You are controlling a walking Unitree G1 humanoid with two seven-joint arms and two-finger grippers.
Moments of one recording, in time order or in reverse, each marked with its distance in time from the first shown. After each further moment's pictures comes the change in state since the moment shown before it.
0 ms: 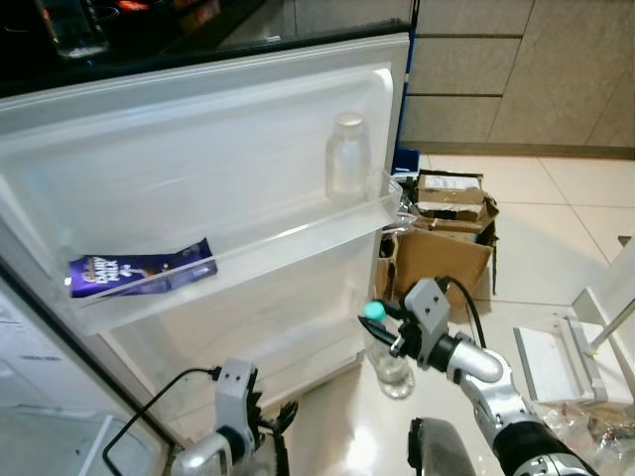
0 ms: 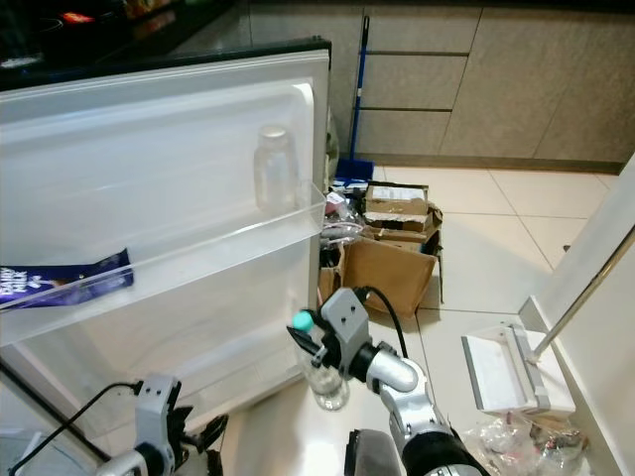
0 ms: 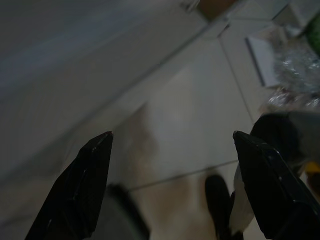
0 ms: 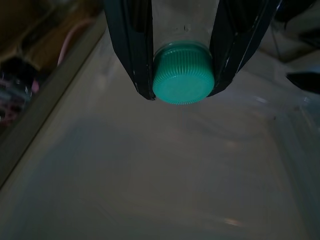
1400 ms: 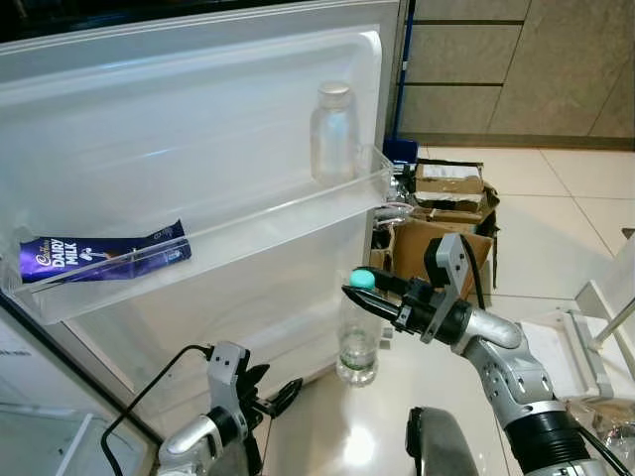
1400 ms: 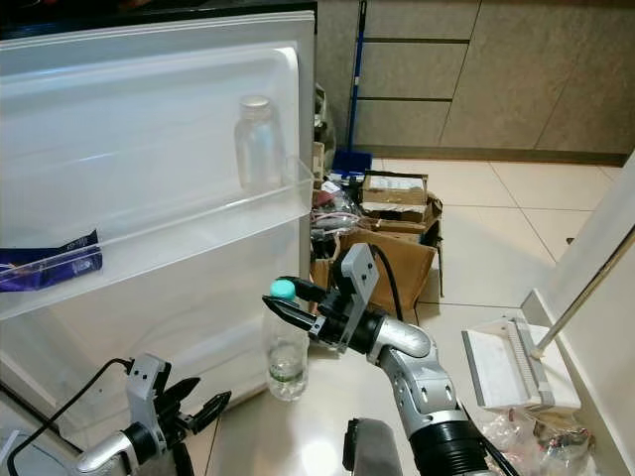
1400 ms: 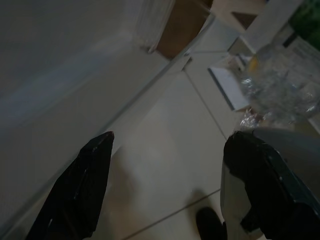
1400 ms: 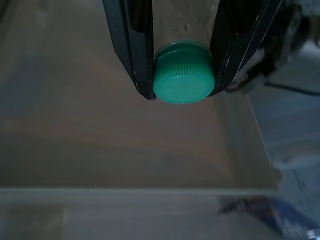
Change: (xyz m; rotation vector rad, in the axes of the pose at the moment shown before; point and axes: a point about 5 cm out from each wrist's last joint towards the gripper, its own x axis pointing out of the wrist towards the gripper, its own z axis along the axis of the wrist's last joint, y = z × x) left arm -0.008 0.008 0.028 0.064 -0.173 -0.151; right arm 0.008 0.005 0.070 0.215 -0.249 0.221
